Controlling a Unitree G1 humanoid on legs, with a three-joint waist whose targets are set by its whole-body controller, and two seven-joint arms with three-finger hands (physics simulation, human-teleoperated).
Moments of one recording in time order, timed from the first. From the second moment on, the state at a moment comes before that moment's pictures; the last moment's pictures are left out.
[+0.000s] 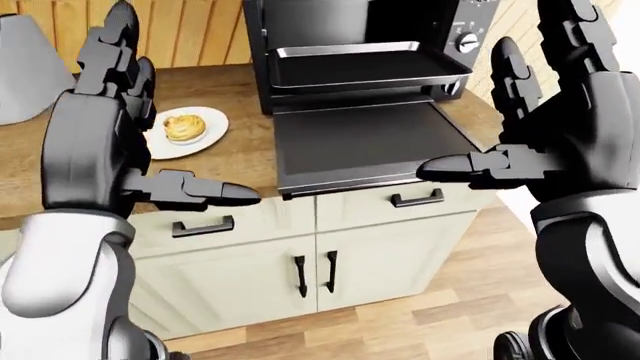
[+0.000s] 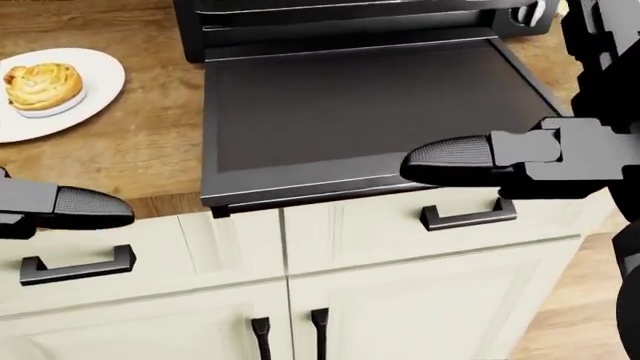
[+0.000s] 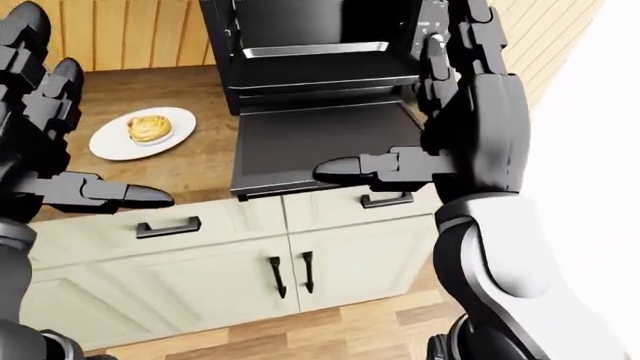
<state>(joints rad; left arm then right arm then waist) -0.58 0.33 0.20 -1.00 0.17 1.21 -0.25 -0.61 -0.32 -0.26 -0.97 0.62 1.11 -0.43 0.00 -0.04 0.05</state>
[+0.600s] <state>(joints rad) -0.58 0.34 0.20 -1.01 0.18 1.21 -0.25 -0.68 -0.34 -0.29 -0.96 0.67 1.16 -0.47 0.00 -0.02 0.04</state>
